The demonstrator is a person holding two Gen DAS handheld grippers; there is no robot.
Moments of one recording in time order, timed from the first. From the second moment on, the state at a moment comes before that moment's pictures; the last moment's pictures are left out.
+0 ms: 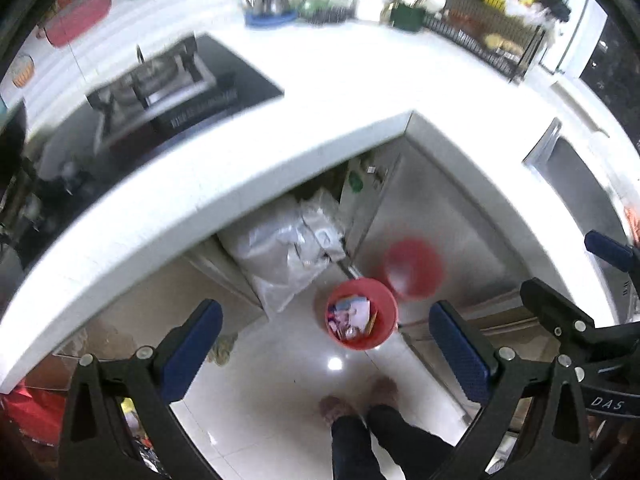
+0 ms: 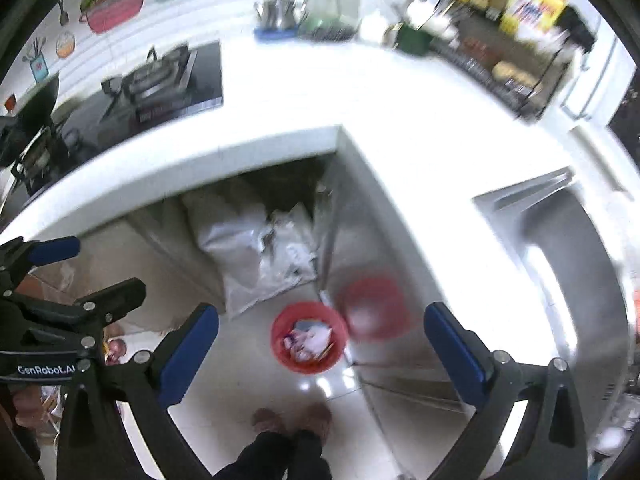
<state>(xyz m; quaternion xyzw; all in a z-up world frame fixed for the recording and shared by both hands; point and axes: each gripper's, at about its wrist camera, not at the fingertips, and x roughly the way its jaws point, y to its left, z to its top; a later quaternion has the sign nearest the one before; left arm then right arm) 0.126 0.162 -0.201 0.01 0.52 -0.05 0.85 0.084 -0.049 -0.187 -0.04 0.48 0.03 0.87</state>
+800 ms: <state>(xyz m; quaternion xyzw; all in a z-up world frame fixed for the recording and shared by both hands) -0.040 0.065 -0.080 0.01 0.42 0.00 0.91 -0.057 -0.132 -0.072 -0.02 0.36 0.04 0.93</state>
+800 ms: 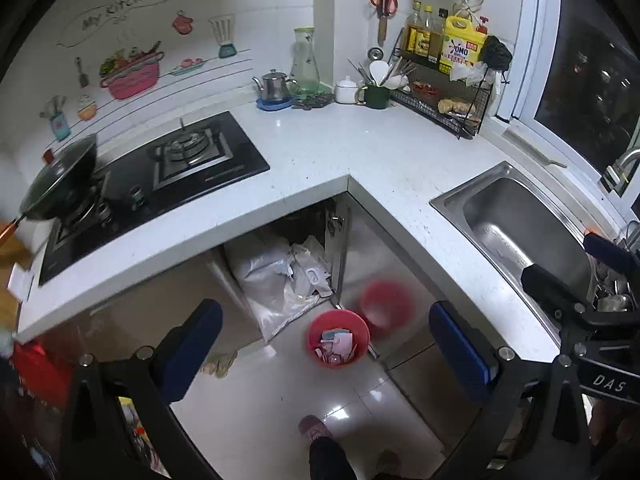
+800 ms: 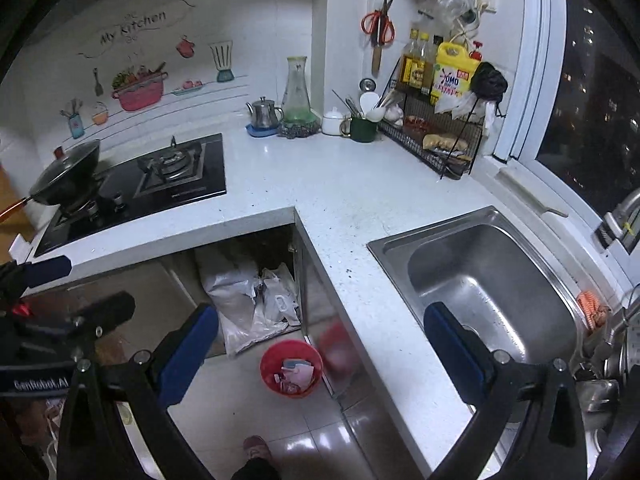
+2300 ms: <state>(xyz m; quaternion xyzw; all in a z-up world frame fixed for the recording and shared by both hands) -0.163 0.032 -0.045 -0.02 0.38 0.05 0.92 -0.155 -0.142 -0.052 -0.03 0.34 0.10 0.93</state>
